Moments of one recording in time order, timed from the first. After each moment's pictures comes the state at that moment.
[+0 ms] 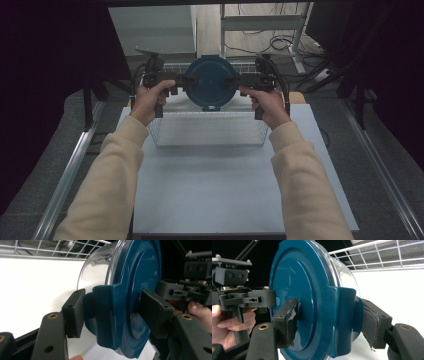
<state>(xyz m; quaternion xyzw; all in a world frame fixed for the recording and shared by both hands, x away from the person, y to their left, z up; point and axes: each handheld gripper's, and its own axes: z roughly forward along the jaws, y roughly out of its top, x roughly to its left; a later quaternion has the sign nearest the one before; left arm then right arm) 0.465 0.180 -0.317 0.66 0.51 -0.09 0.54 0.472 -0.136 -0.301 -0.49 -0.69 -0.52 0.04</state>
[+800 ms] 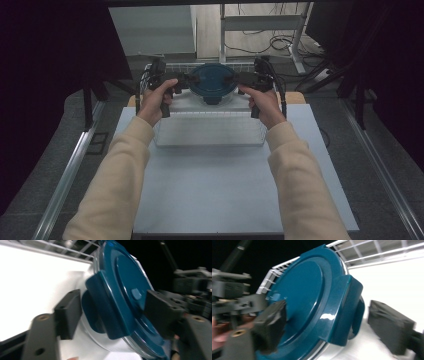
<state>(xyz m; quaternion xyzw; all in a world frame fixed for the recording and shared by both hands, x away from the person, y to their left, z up) 0.480 0.176 -0.339 0.62 0.54 -0.09 0.56 0.488 -0.134 -0.317 -0.55 -0.67 -0.50 0.03</state>
